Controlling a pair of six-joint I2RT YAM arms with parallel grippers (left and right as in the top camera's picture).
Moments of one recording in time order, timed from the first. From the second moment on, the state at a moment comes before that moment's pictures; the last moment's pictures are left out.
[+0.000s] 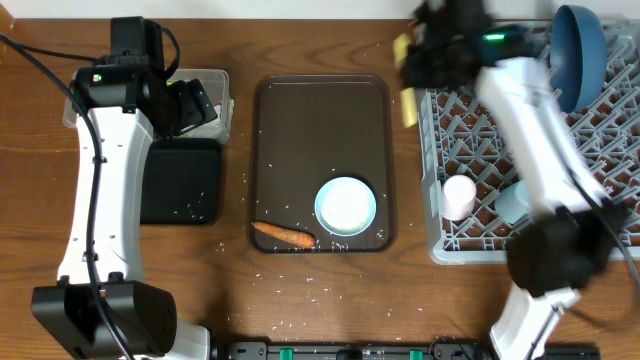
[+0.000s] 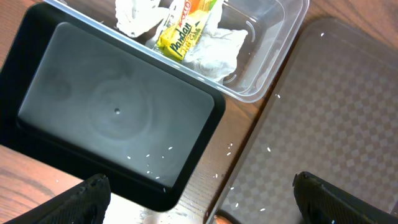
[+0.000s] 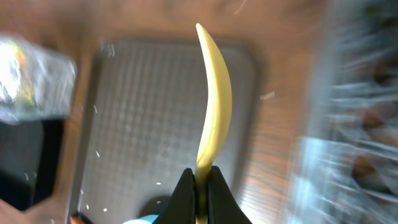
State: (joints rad) left arm 0.06 1.66 1.68 -1.21 -0.06 -0.41; right arm 0.20 1.94 1.99 -1.02 -0.27 0.21
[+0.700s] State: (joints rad) left arm 0.06 1.66 1.68 -1.21 -0.06 -0.41; right arm 0.09 2.06 1.82 -0.94 -0.11 0.11
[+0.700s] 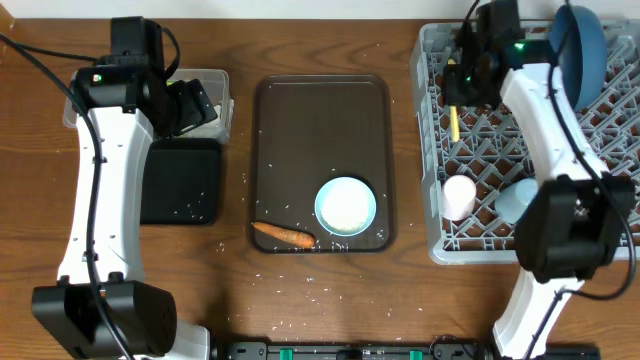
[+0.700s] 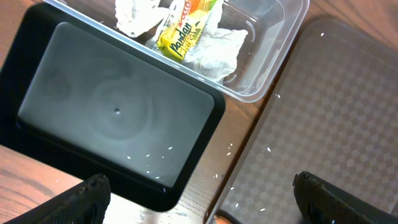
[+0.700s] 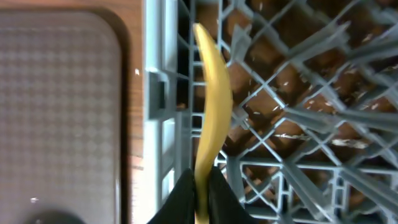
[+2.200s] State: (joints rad) left arm -0.44 1.74 1.67 -1.20 0.06 -0.51; right arm -0.17 1.78 1.90 -1.23 -0.24 0.07
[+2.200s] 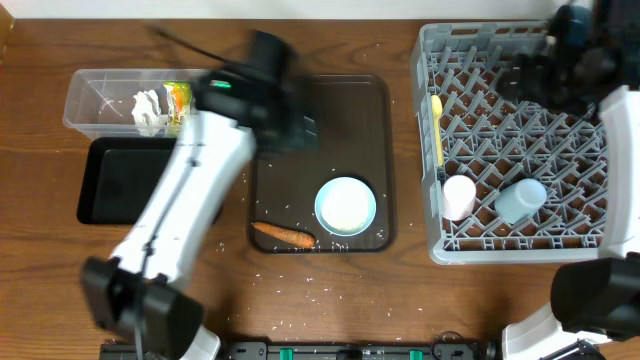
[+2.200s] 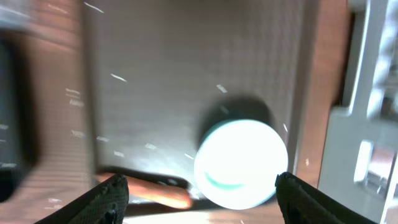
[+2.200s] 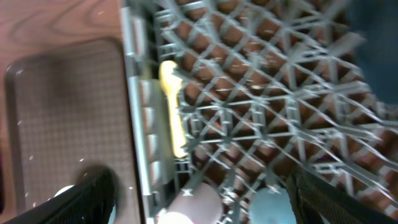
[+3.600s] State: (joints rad) left arm -0.82 2.10 1.60 -0.98 -0.04 -0.62; right arm -0.22 1.78 1.90 -1.26 -0.22 0.07
